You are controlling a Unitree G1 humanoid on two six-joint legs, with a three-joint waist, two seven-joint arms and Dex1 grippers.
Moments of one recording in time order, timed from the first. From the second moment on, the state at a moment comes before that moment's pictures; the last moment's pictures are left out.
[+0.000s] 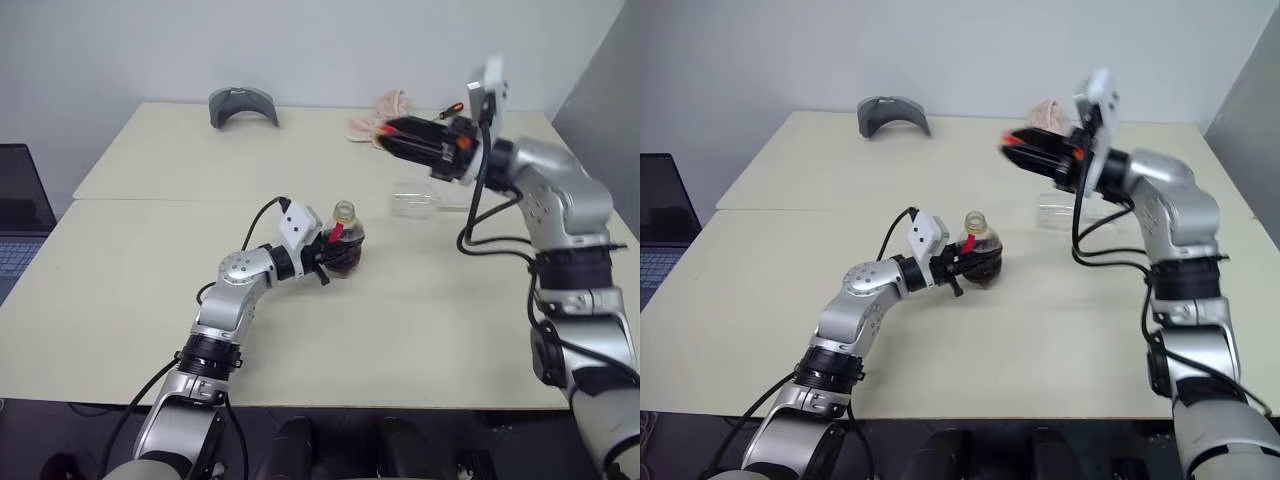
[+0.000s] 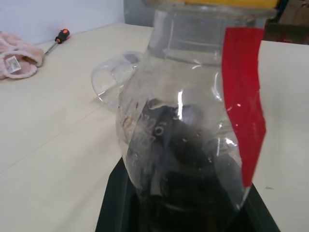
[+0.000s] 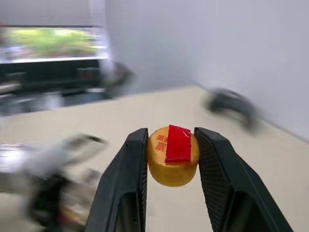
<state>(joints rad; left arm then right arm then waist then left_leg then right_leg) -0.56 0.31 -0.12 0.20 -0.24 0.20 -0.82 -0.85 -0.49 -0.13 0.21 0.41 0.52 0.83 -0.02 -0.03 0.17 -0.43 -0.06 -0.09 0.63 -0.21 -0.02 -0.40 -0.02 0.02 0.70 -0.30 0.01</state>
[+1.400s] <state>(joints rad) -0.77 0.42 0.15 0.71 -0.17 0.03 -0.45 -0.66 -0.51 0.22 -0.43 0.46 0.94 0.59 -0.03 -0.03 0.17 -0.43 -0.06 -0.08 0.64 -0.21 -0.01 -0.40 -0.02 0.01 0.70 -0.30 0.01</state>
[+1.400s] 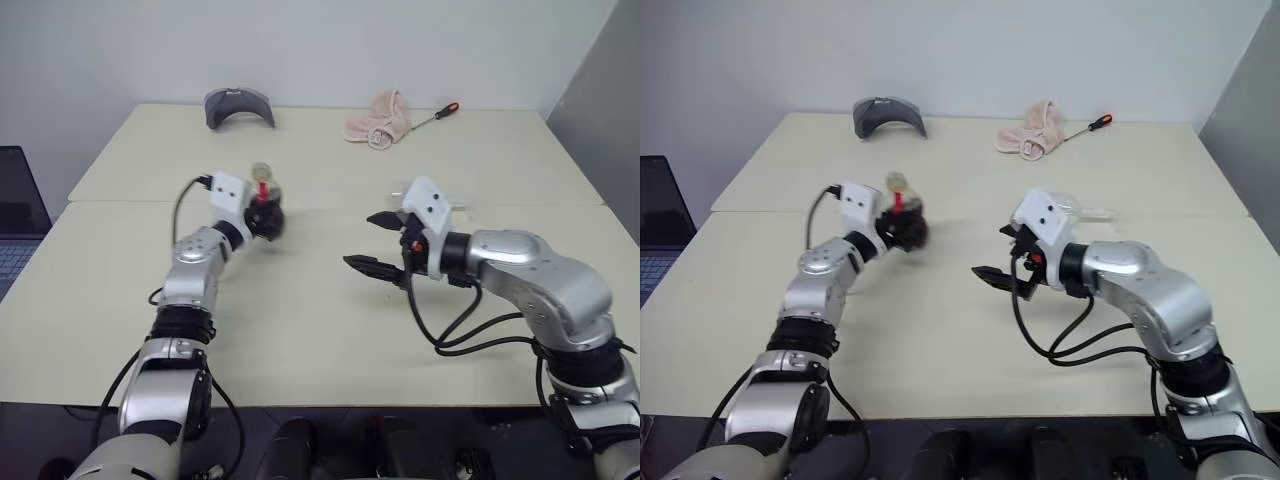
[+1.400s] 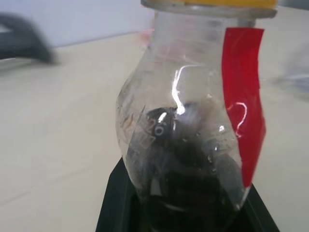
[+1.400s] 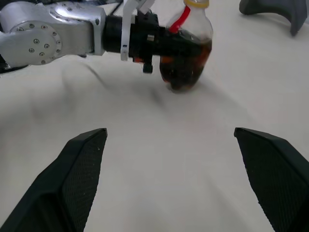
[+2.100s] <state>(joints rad) -0.63 0.43 0.26 0.65 -0.22 0.03 -0.37 -0.72 -0.43 0.30 -0.31 0.33 0.86 0.62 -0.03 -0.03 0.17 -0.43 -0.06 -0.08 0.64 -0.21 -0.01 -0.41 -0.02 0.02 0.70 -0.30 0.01</state>
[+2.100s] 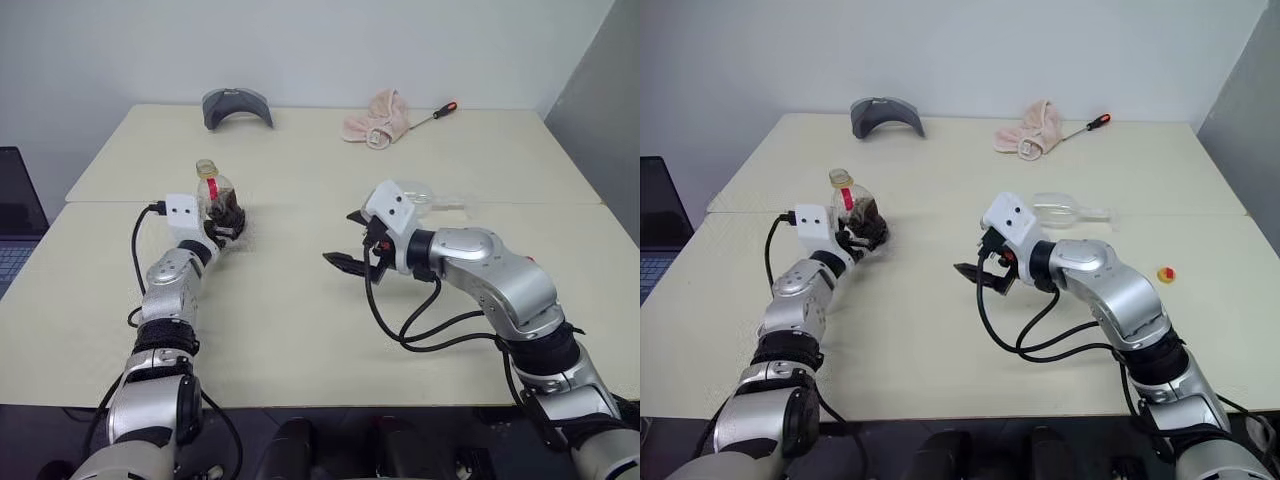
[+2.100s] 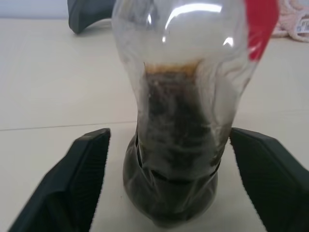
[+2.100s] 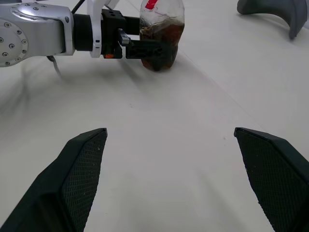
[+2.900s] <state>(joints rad) -0.20 0.66 -0.01 -0.38 -0.39 0.52 -0.69 -1.29 -0.58 0.51 0.87 -0.19 0.14 1.05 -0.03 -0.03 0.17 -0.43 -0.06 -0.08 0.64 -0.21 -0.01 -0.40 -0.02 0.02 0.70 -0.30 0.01</state>
